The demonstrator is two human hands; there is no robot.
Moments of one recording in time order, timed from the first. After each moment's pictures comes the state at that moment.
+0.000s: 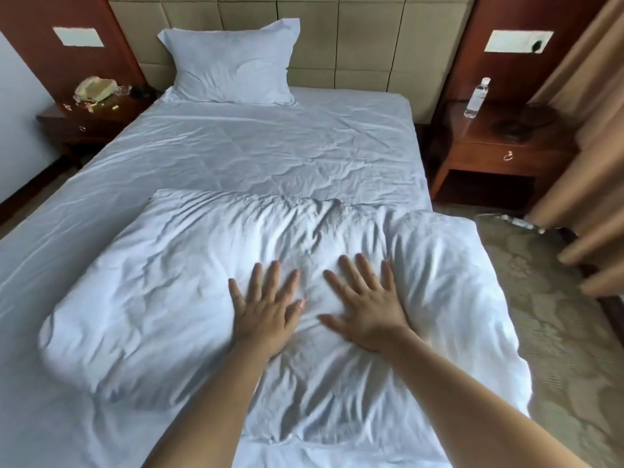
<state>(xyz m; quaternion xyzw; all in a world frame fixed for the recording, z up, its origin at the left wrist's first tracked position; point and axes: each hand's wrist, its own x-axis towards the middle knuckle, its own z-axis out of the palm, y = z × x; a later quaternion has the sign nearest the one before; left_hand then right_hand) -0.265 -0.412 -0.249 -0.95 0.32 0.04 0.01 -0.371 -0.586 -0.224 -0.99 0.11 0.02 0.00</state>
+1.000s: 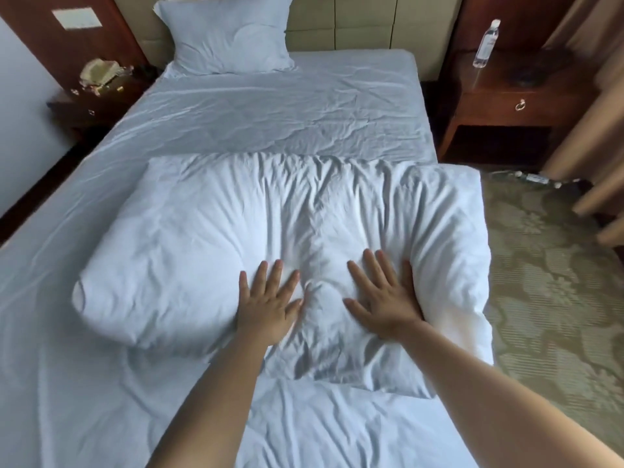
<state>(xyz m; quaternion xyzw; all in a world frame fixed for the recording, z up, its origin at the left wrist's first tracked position) -0.331 -0.356 -0.294 -0.92 0.36 0.09 0.12 -0.460 -0.562 -0.306 -0.98 0.16 0.05 0.09</state>
